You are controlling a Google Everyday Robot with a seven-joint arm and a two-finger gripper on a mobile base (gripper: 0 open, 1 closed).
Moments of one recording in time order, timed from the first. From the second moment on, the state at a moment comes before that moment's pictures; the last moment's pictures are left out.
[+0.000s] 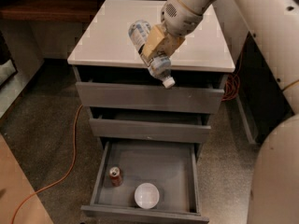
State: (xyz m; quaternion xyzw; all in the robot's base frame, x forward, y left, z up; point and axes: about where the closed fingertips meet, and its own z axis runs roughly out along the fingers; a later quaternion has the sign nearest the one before) arm 0.627 -0.045 0.930 -0.93 -0.28 -0.12 0.22
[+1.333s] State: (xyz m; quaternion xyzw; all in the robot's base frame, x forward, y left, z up) arm 0.719 -0.023 0.931 -0.93 -0.21 -0.14 0.27
